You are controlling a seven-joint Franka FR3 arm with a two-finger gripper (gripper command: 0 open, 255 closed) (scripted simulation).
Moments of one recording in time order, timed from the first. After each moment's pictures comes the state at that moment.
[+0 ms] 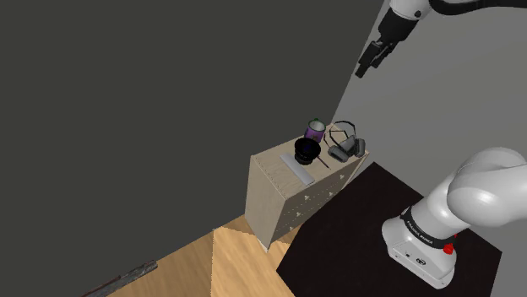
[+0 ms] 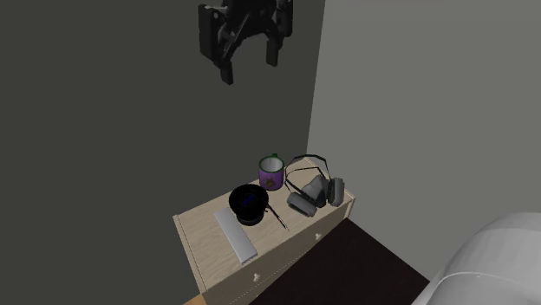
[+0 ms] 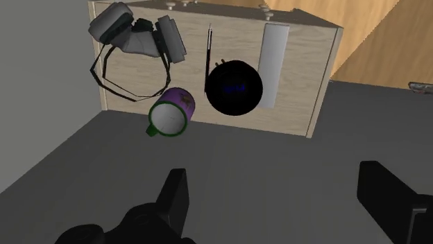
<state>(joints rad) -0.03 -0.67 -0.03 -2.36 -0.08 1.87 -0.10</state>
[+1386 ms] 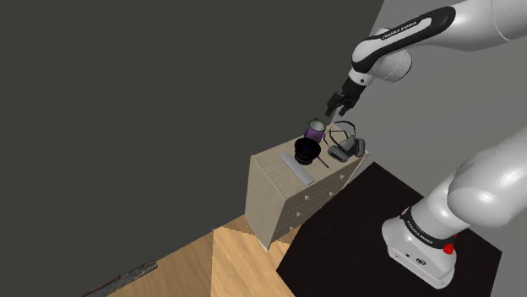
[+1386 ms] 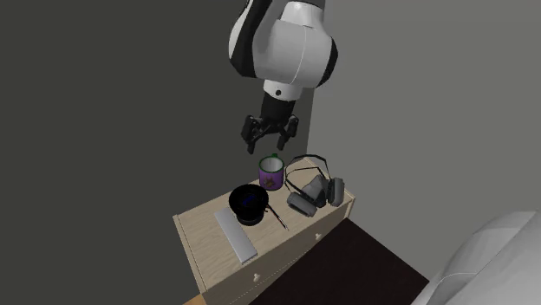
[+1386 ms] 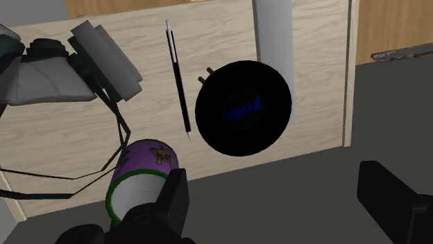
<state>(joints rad) -0.01 -0.05 -0.34 -2.42 0.34 2.37 -0.41</state>
